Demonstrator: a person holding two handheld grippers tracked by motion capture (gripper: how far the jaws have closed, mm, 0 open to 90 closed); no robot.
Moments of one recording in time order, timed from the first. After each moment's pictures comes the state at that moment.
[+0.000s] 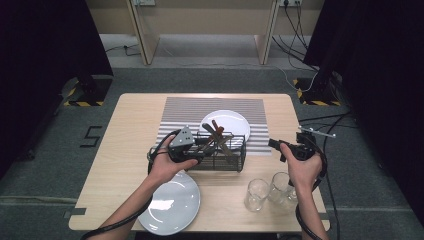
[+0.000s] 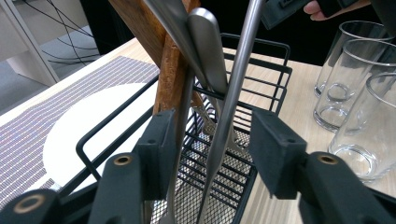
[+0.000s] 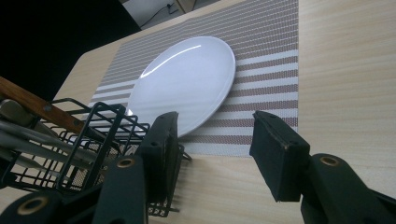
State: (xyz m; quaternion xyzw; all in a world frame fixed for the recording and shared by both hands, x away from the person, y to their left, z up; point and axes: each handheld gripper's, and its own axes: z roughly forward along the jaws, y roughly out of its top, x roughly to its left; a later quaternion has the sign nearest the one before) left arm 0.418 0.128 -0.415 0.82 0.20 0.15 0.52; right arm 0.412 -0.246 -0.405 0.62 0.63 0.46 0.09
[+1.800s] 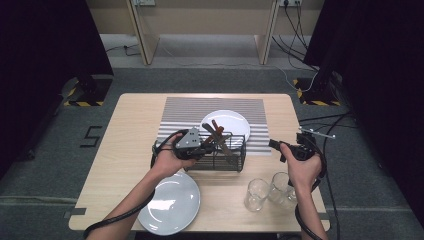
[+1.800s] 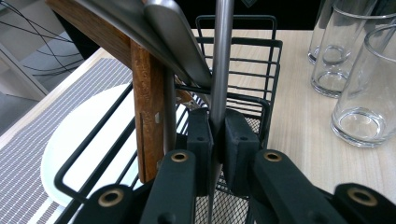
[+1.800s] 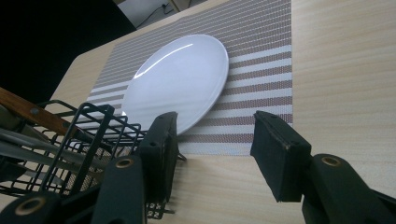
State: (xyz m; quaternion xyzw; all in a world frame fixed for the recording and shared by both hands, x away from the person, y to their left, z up) left arm 0.427 0.121 -0.415 0.85 0.12 0.16 0.48; right arm 0.414 -0.248 -0.411 0.63 0.62 0.46 0.08
